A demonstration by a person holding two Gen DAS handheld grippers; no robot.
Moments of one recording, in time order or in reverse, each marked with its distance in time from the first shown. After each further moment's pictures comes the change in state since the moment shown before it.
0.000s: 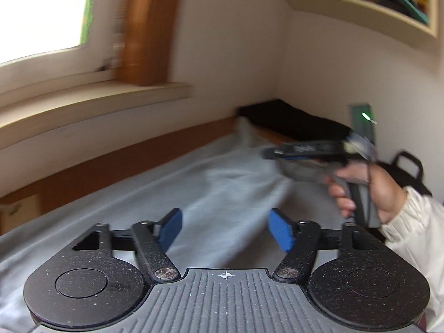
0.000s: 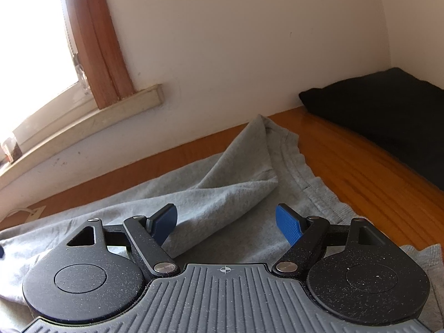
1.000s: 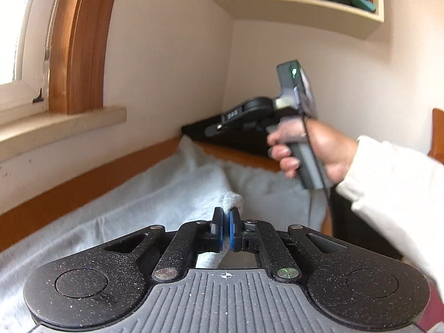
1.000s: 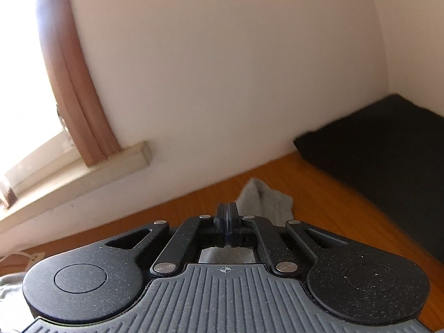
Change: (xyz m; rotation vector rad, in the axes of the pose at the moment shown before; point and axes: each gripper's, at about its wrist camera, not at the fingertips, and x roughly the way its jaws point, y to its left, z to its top) left arm 0.021 -0.010 -0.013 0.093 -0.098 -0.165; right arm 0.005 -0.004 0.061 0.049 -0.036 -0.028
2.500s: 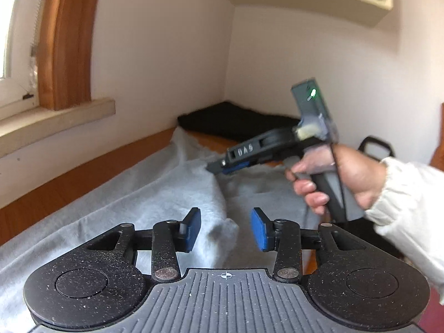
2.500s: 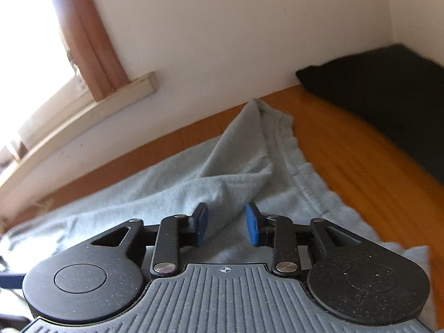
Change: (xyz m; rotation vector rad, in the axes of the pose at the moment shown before) left arm 0.041 -0.018 0.029 0.013 0.093 0.037; right arm -0.006 -0.010 -0.039 0.030 0.182 0.078
